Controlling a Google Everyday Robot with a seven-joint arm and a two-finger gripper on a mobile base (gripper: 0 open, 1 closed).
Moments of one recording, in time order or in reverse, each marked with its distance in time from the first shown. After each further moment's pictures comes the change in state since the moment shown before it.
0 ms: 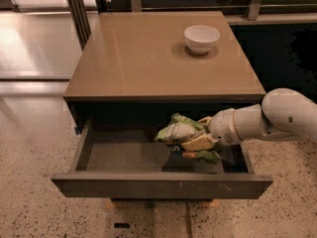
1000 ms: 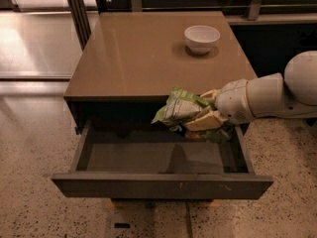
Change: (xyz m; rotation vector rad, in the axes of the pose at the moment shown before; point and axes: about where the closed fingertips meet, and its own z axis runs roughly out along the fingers) arm -0.089 0.018 -0.066 0.046 -0.027 -0.177
